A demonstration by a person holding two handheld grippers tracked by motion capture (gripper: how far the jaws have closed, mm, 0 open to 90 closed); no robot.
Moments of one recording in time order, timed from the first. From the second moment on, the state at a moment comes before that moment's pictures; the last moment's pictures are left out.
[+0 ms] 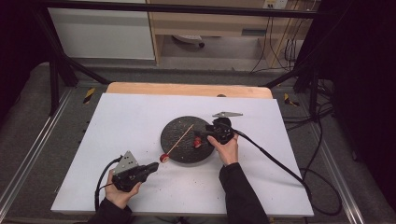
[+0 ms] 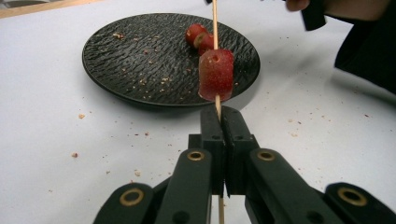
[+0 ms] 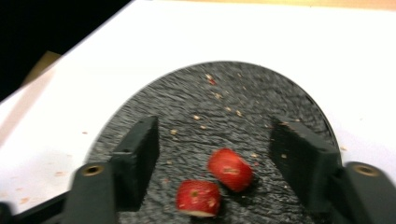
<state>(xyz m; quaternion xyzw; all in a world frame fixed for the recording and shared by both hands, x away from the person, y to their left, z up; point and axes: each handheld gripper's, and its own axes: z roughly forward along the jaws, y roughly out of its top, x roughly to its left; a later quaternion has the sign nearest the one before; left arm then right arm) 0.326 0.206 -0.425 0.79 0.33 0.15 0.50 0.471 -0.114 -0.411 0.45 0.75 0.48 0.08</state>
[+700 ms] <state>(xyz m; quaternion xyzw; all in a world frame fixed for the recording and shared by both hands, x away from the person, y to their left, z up) 0.324 0.190 -0.426 0.80 0.32 0.15 0.49 0.399 -0.119 -0.399 0.39 0.77 0.51 0.04</state>
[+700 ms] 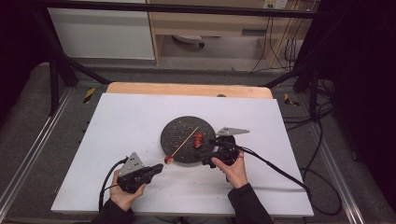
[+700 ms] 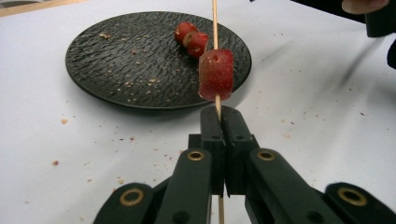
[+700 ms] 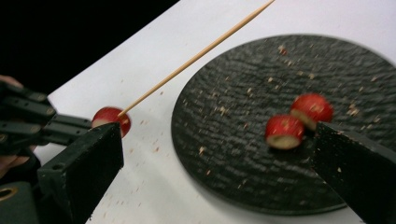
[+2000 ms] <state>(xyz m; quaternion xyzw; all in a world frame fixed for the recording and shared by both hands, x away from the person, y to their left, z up) 0.318 0.125 -0.433 0.82 0.27 0.14 0.49 0.365 -0.115 -0.431 0.38 0.75 0.54 -0.06</state>
